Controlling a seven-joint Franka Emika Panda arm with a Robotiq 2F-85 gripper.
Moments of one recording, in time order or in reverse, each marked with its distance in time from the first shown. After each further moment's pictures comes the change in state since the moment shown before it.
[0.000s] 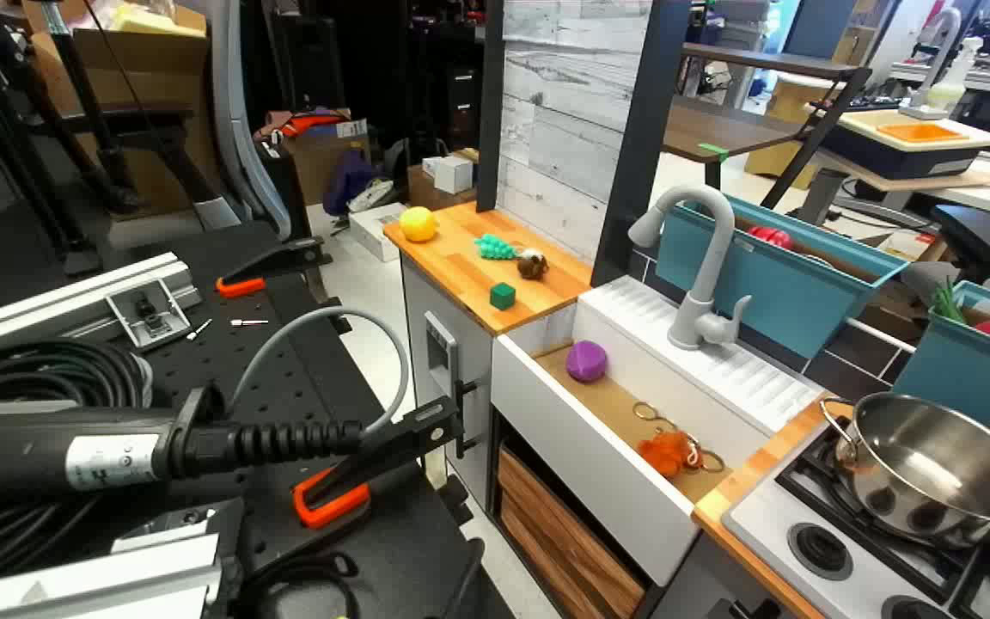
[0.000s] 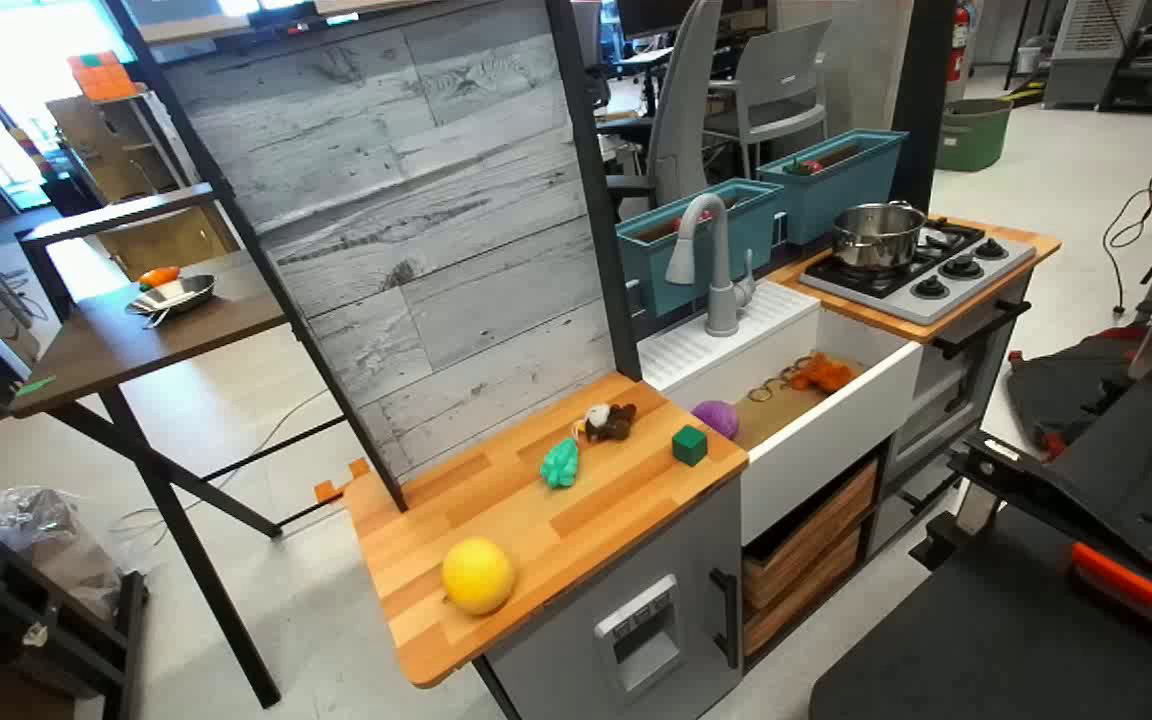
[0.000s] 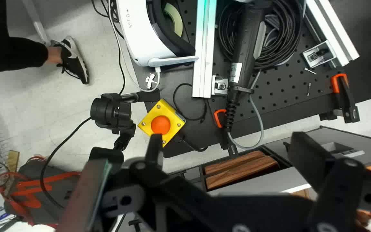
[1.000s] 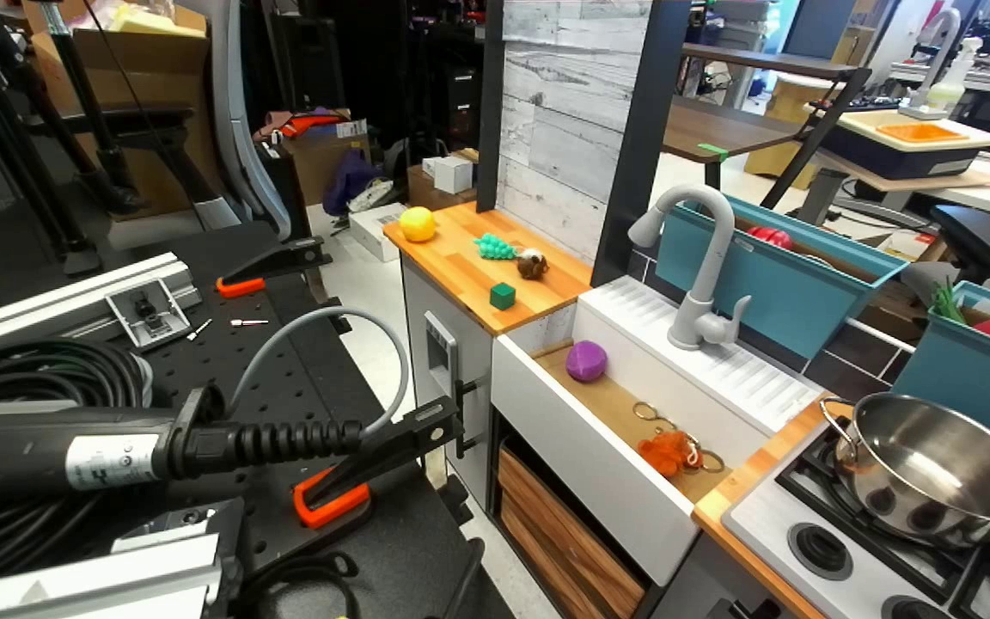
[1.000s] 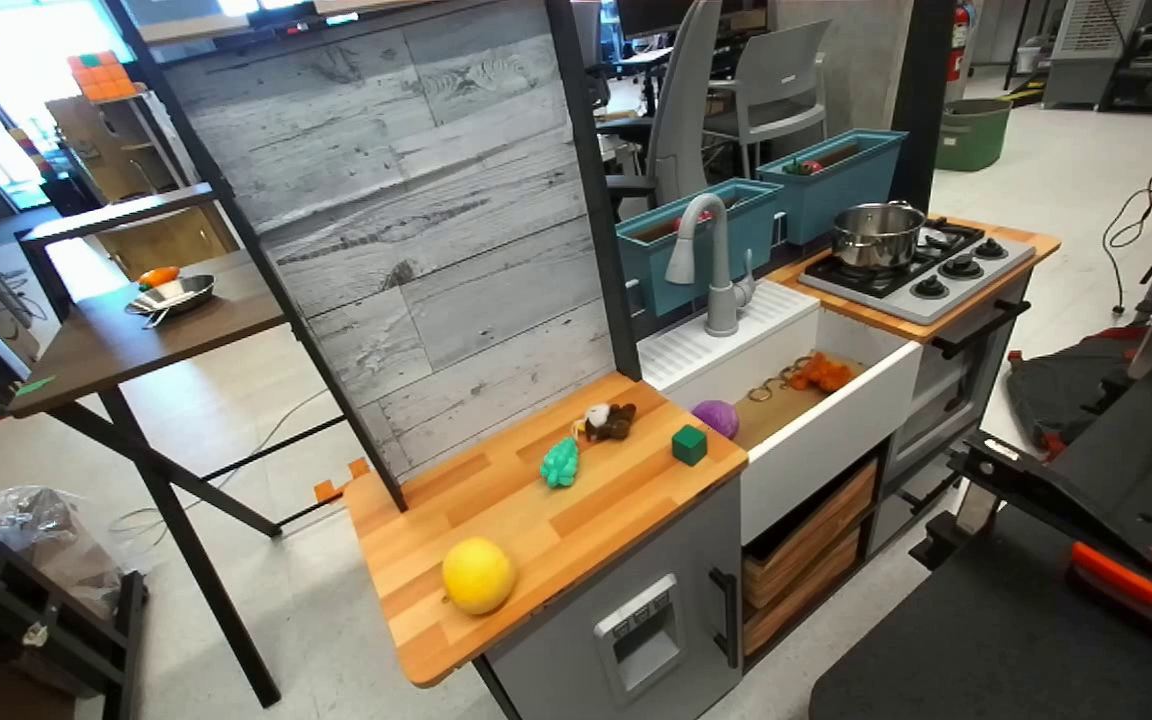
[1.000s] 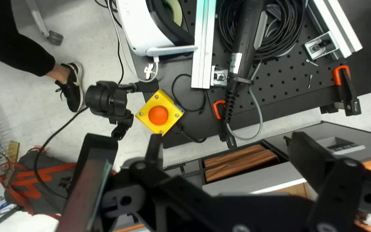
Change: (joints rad) arm 0.017 0.018 0.005 -0.005 0.002 0.046 0.011
